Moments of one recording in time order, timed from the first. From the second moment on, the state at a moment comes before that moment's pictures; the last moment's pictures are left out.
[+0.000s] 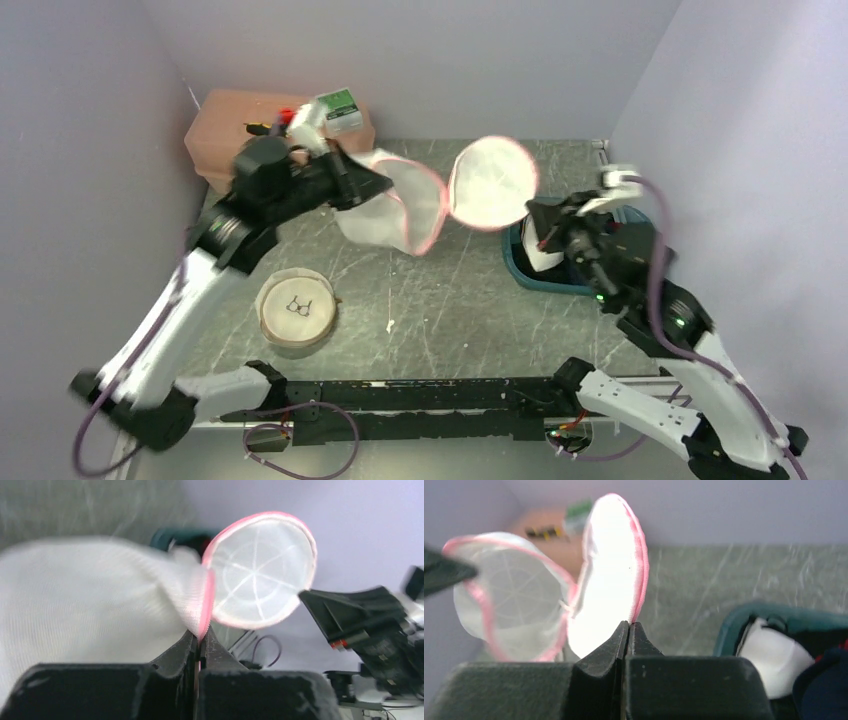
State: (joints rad) left arm -0.56 1.25 1.46 -0.54 0.31 -0.77; right arm 0.77 0.77 1.17 -0.58 0.41 0.34
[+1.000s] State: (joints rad) left arm -0.57 1.21 1.03 -0.46 0.32 -0.83; right arm 0.76 0.78 1.20 -0.61 0.45 0.29
